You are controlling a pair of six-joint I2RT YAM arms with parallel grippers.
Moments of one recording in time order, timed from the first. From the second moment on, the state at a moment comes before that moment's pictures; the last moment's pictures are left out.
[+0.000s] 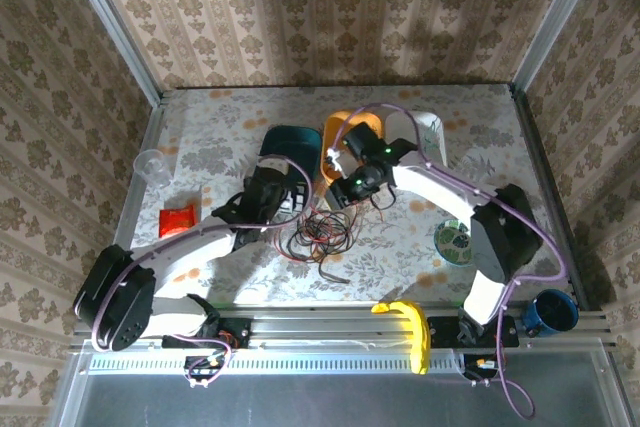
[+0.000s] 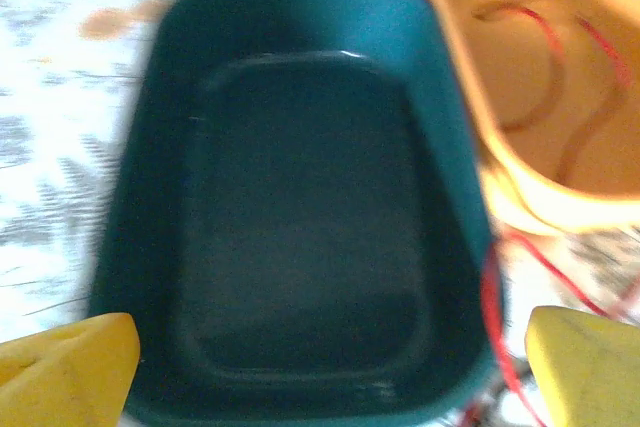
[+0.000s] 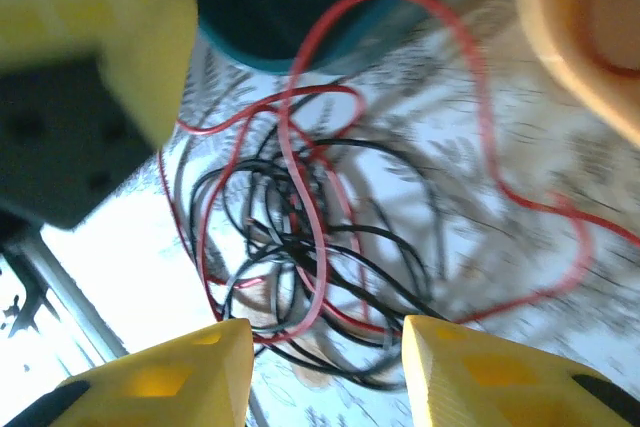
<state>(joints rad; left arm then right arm) -0.71 1.28 0.68 -0.04 -0.40 -0.31 0.62 1.78 1.40 -0.77 -0.37 0.10</state>
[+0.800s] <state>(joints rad) -0.65 1.24 0.64 -0.11 -0.51 -0.40 0.67 1.95 1.49 -0.74 -0.32 0.06</state>
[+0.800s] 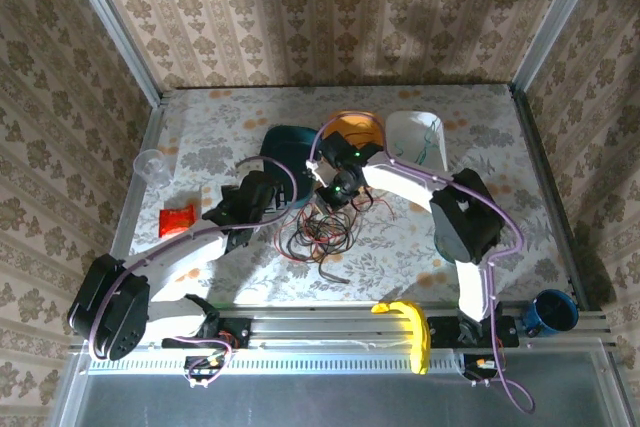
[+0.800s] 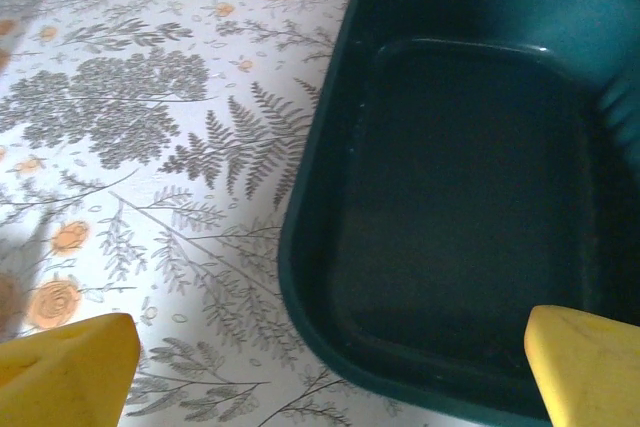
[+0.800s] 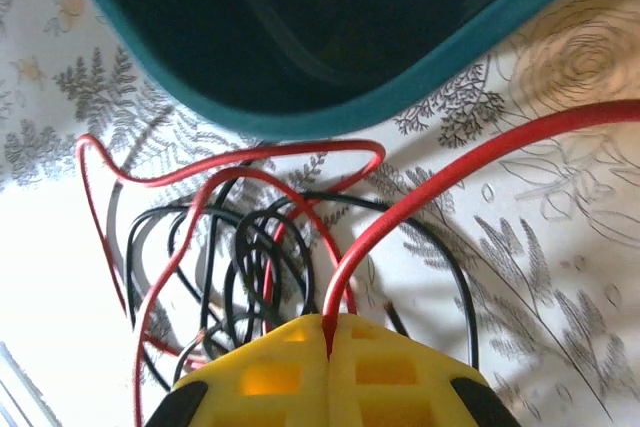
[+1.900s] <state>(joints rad) -0.71 1.34 0.64 -0.02 -0.41 -0.30 0.39 1.85 1.84 -0.49 -0.07 0.12</state>
